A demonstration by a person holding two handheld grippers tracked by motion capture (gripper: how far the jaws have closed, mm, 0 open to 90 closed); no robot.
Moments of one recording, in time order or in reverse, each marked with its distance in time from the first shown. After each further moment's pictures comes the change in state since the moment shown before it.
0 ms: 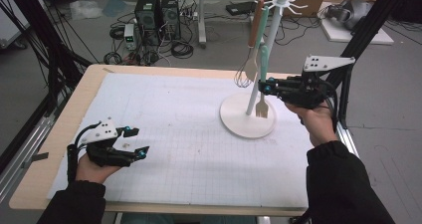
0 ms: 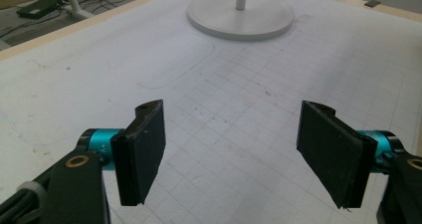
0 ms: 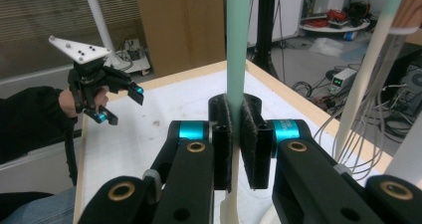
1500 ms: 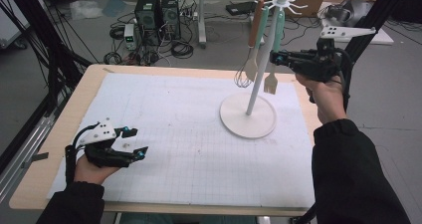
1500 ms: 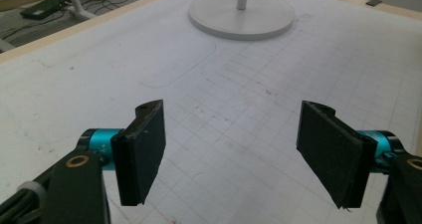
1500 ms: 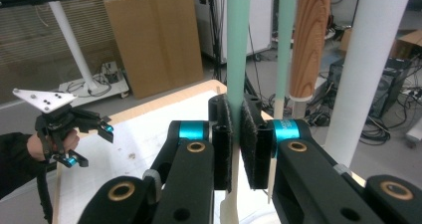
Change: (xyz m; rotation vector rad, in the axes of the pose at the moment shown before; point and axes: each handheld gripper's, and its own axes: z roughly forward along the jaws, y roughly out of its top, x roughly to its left) left arm -0.001 0.000 -0.003 0.001 0.005 0.007; right arm -0.030 0.045 -0.016 -0.050 -0.094 0.059
